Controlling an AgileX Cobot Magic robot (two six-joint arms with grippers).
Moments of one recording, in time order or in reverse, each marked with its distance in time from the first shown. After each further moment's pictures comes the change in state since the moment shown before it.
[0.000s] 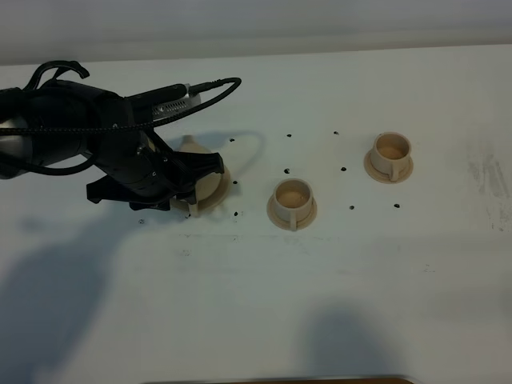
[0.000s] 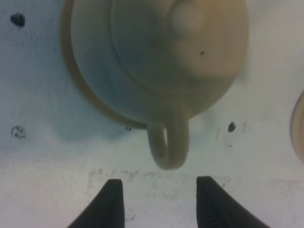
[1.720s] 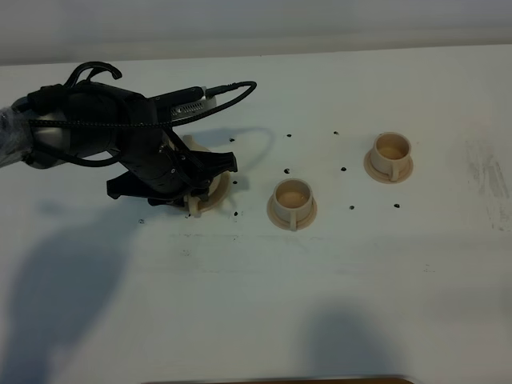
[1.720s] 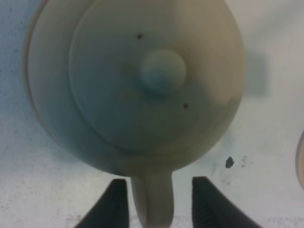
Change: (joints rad) left arm -0.008 0.120 -0.079 0.005 -0.024 -0.001; right arm 0.000 0.000 0.000 0.000 0.000 -0.001
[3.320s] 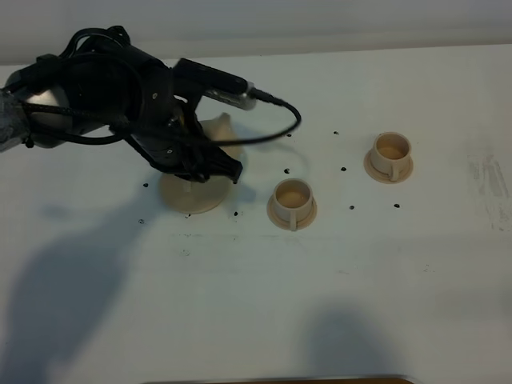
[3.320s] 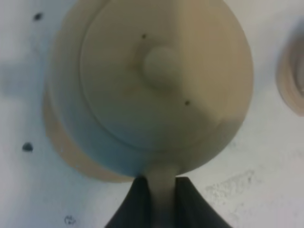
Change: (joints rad) left arm -0.077 -0.047 -0.147 0.173 0.199 0.419; right arm 0.000 0.000 0.000 0.000 0.000 0.002
